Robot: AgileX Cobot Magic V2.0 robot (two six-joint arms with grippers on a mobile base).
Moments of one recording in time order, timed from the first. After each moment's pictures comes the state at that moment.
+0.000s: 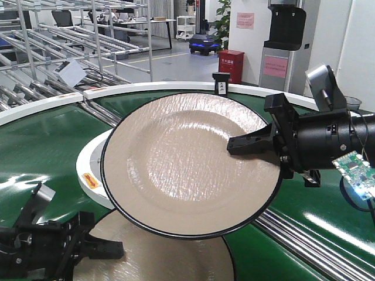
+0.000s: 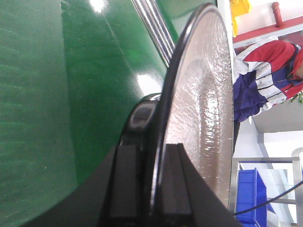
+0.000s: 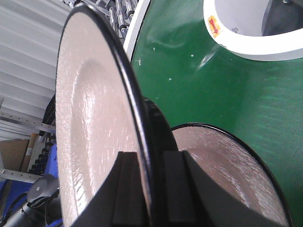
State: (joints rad) left arm -0.08 1.43 -0.88 -1.33 0.89 0.62; right arm 0.12 1.45 -1.37 1.13 0.97 -0.28
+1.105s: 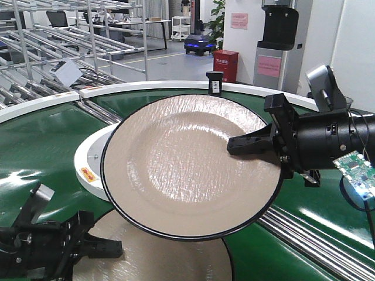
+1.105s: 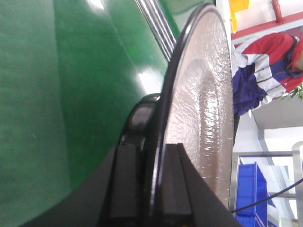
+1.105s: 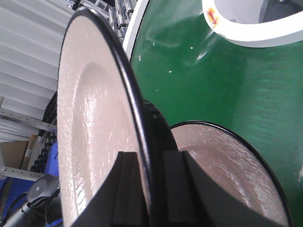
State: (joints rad) left arm -0.08 1.43 -0.88 -1.33 0.88 0.62; right arm 0.12 1.45 -1.37 1.13 0.97 -0.28
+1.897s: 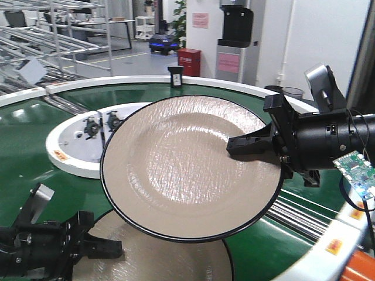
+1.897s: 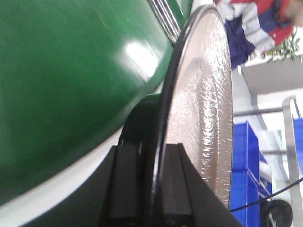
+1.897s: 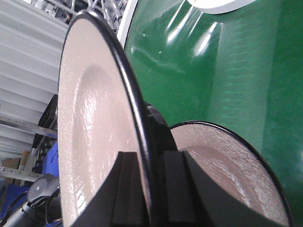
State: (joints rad) left arm -0.08 1.43 -0.88 -1.33 0.88 0.62; right arm 0.12 1.45 -1.37 1.13 0.97 -0.28
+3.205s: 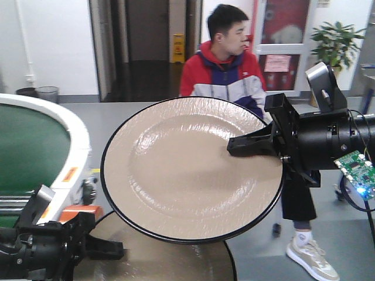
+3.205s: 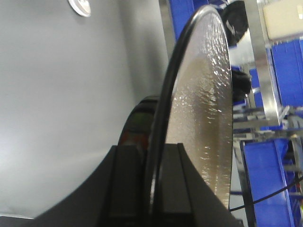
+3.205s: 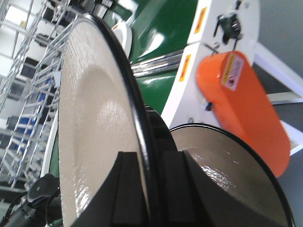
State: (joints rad) left arm -0.08 1.43 -0.88 -1.33 0.88 0.62; right arm 0.12 1.45 -1.37 1.13 0.97 -0.28
